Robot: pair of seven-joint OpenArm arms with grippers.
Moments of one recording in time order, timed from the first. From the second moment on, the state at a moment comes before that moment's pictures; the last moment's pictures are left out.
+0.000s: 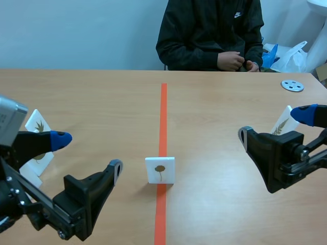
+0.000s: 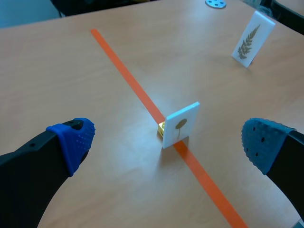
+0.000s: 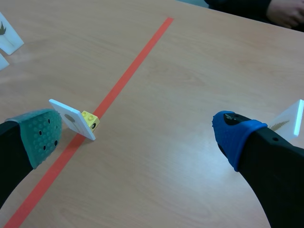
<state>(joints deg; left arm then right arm) 41.2 -15.6 -2.7 117.5 -12.2 -27.6 2.3 -39.1 23.3 14.5 120.4 25.2 26.7 -11.1</state>
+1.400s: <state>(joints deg) 2.0 -15.6 23.6 63.6 6.0 -26.3 -23.0 -39.1 23.3 14.5 120.4 24.9 26.7 -11.1</state>
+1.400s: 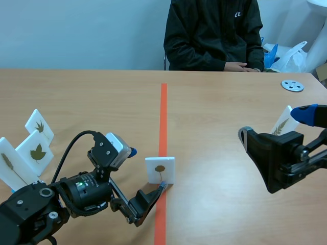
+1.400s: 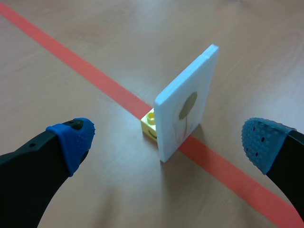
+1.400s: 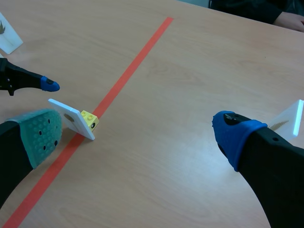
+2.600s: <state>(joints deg) -6.3 -15.6 38.2 53.3 3.6 -23.8 -26.3 -39.1 23.3 14.5 120.4 24.7 26.6 -11.1</state>
